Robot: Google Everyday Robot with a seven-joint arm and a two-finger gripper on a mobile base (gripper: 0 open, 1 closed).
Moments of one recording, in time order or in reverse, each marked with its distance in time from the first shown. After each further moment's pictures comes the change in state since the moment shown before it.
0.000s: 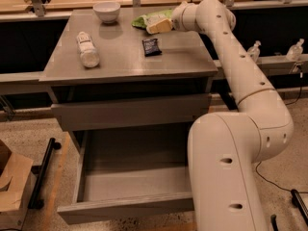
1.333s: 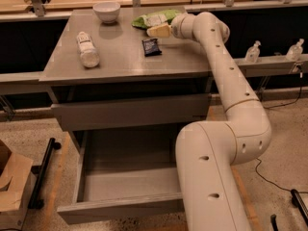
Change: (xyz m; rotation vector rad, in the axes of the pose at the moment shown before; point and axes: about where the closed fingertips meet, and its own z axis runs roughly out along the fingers) arm 0.036 -0.015 0.030 0.043 -0.021 0.167
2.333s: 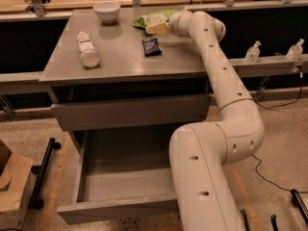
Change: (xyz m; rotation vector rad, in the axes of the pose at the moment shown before) arm -0.009 -0.005 0.010 0.058 -0.013 -0.041
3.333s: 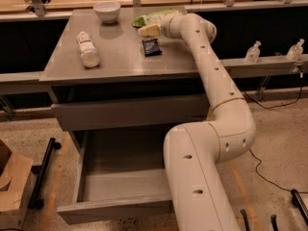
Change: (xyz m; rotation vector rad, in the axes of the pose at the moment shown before) arm 0.001 0.029 0.020 -0.041 -0.004 -0.004
